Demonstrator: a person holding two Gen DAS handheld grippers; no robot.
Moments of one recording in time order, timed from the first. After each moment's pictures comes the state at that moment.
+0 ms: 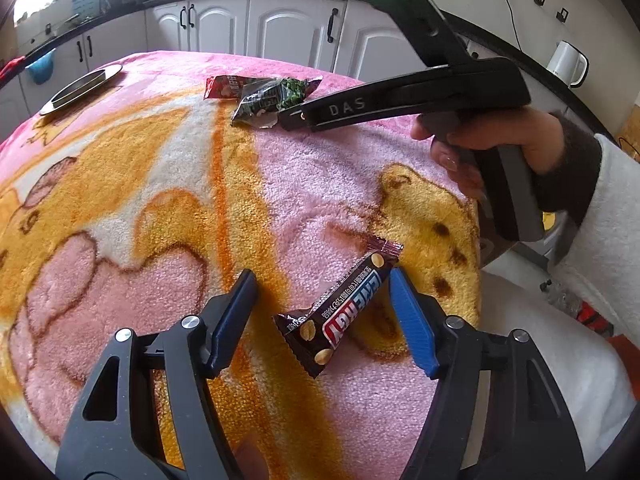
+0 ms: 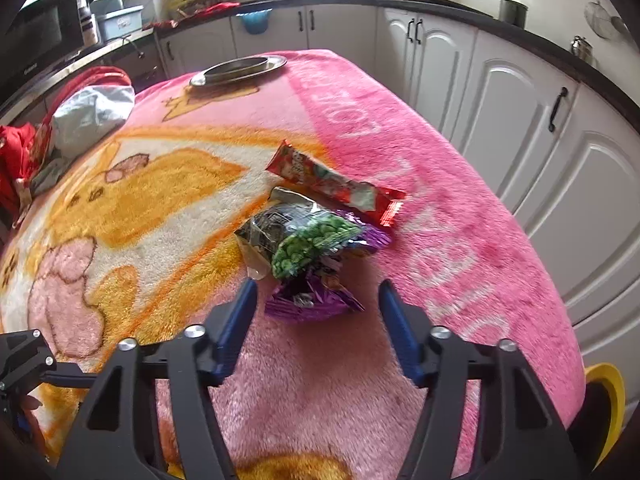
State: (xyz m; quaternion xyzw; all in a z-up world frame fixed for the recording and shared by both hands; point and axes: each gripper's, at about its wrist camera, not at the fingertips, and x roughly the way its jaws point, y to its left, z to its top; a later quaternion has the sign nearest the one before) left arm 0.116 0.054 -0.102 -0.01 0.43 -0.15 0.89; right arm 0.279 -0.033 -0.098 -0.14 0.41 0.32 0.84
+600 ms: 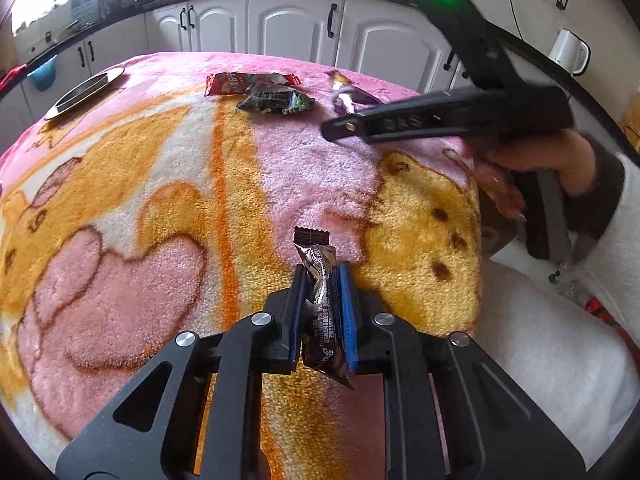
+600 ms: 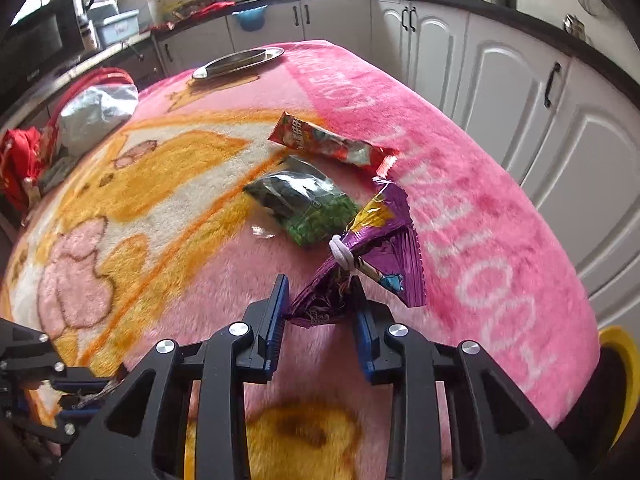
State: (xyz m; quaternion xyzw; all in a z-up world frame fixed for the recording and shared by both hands) left arm 0.107 0.046 -0.101 0.01 0.44 -0.14 0.89; right arm 0.251 -0.066 -0.105 -0.11 0.43 0.32 0.84
